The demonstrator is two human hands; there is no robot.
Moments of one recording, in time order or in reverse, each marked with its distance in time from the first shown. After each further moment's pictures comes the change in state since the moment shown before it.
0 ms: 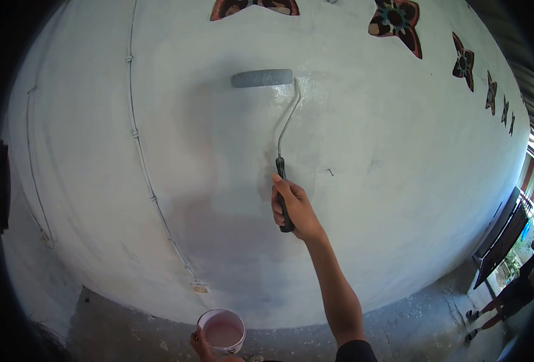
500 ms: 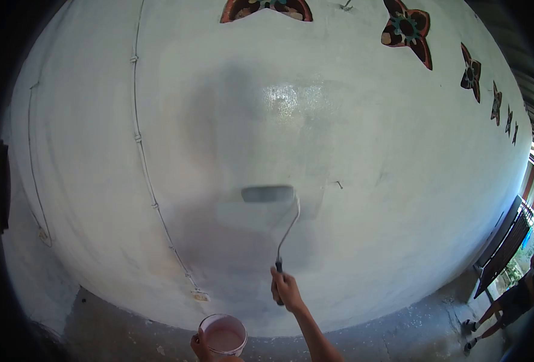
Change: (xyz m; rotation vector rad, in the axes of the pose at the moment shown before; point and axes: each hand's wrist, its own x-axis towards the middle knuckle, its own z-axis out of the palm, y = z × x) left_hand 0.048 -0.101 0.031 0.412 -0.132 0.274; right_hand -0.079 0.200 -0.025 -0.086 0.151 0.267
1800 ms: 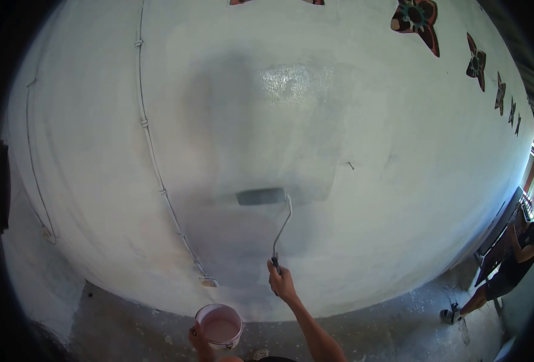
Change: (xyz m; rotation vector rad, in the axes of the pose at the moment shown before) left_hand -0.006 0.090 -0.092 -0.462 0.194 -0.322; right_hand 0.001 0.054 0.038 -0.121 0.113 0.015
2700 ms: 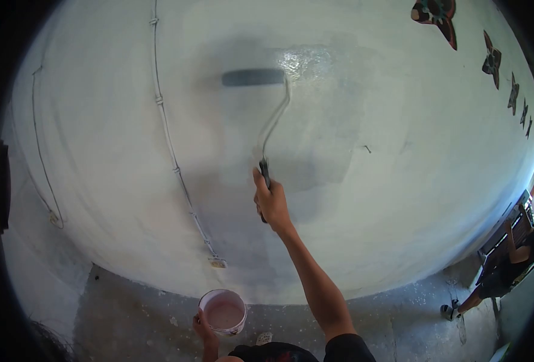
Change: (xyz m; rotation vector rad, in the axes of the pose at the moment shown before) left_hand -0.013 0.012 -0.028 -0.009 -0.007 -0.021; right_hand 0.041 -0.198 0.068 0.058 -0.065 -0.235
